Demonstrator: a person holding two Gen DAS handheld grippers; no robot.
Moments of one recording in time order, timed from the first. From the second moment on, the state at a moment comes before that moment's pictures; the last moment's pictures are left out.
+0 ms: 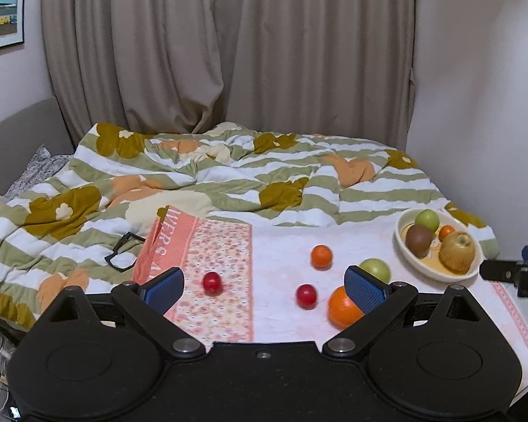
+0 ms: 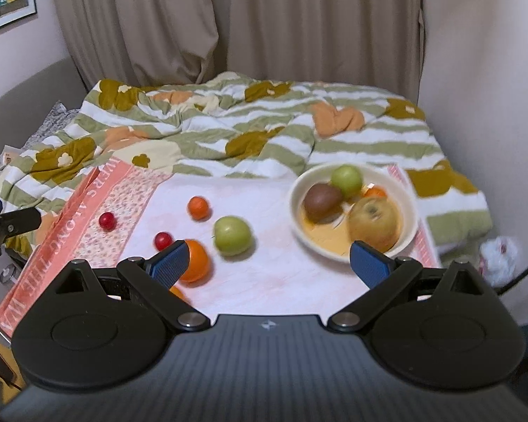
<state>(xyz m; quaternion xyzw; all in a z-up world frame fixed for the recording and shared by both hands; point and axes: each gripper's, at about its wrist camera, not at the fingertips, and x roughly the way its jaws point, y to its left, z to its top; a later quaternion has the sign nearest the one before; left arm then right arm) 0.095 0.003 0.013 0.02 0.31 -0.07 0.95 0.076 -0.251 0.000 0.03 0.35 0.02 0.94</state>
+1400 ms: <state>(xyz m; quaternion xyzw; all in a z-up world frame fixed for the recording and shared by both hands) 0.277 0.067 -0.131 0.10 0.45 -0.19 0.87 0.181 -0.124 -0.125 0.07 0.45 -0.08 0.89</state>
